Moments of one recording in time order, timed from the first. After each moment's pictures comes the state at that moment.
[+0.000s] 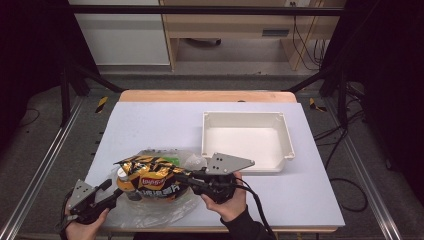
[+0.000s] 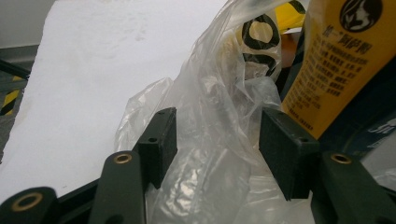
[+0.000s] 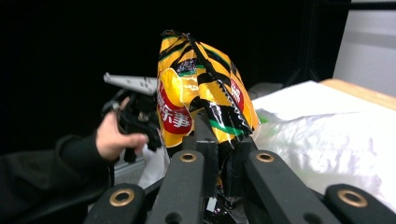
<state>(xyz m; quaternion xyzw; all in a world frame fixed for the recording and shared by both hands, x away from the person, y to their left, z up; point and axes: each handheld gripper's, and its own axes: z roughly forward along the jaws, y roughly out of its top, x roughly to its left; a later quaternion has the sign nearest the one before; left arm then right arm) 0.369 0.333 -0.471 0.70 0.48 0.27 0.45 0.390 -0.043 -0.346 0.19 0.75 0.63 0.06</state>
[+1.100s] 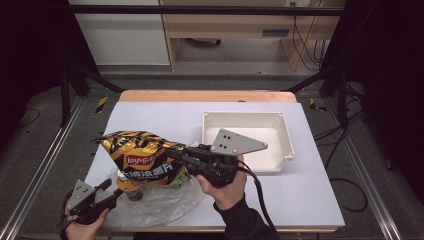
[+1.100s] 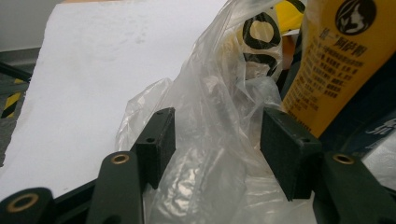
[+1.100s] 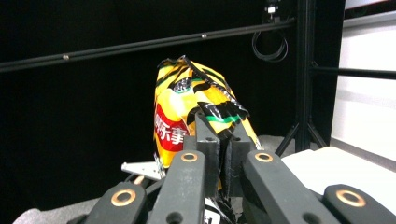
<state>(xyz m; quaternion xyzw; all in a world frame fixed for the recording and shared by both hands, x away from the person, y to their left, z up) 0.369 0.333 -0.470 0.70 0.48 0.28 0.45 0.390 -0.039 -0.274 0.18 0.68 0.71 0.08</state>
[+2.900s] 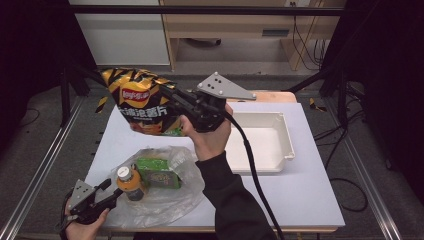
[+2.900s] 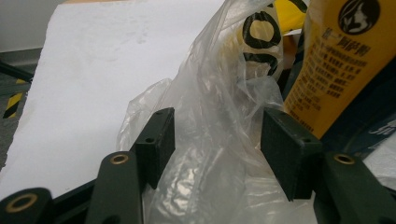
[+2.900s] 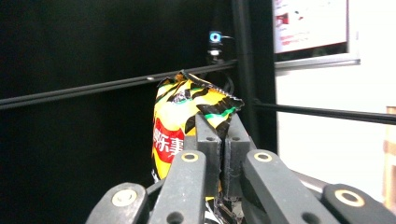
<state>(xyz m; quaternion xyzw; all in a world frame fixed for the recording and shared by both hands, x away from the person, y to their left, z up) 0.369 0.333 -0.470 0.70 0.48 0.28 0.45 0.457 -0.015 -0.215 0.25 0.62 0.72 0.17</state>
